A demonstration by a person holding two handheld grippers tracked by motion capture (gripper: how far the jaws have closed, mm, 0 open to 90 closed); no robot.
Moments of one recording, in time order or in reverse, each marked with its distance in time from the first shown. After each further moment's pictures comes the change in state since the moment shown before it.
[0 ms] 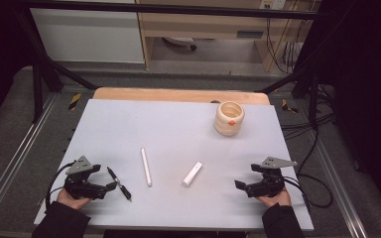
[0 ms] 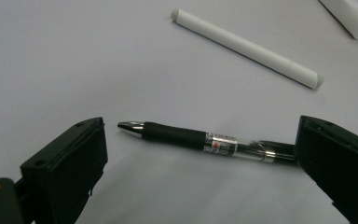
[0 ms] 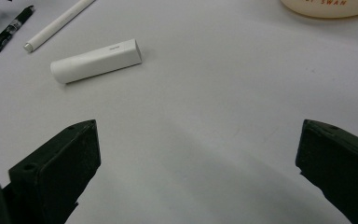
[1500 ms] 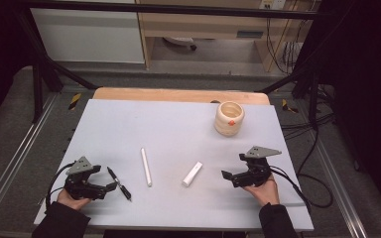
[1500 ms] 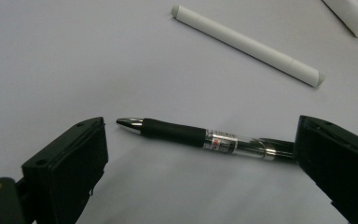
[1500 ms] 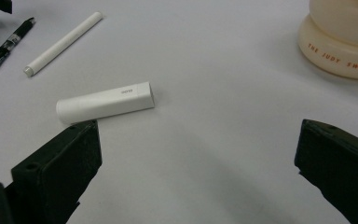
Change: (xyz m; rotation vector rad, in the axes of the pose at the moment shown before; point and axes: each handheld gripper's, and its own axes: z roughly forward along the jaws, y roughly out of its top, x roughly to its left) left arm 0.000 -0.002 0.001 0.008 -0.002 -0.011; right arm 0.022 0.044 0.026 0.001 -0.025 -0.066
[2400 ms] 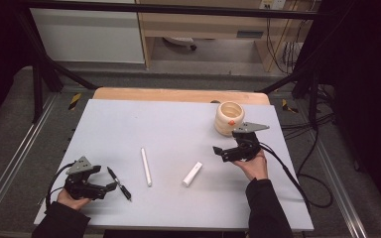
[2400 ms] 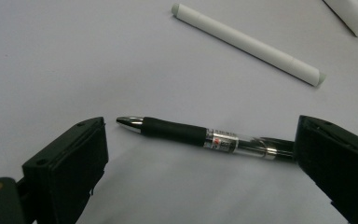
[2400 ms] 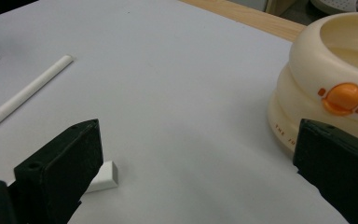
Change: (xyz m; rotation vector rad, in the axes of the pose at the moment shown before) left arm 0.001 0.000 0.000 0.004 -0.004 -0.001; right arm -0.016 0.064 0.030 -0.022 -0.069 -0.050
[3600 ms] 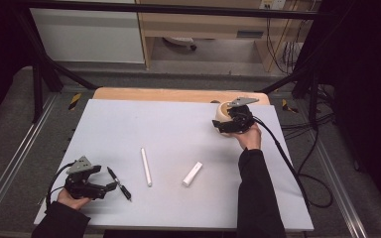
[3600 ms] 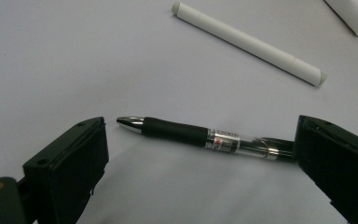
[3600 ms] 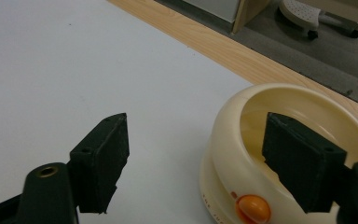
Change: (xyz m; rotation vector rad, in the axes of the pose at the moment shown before) left arm 0.001 0.000 0.001 0.001 -0.004 -0.002; right arm -0.047 0.052 0.043 0.038 -0.105 -0.057
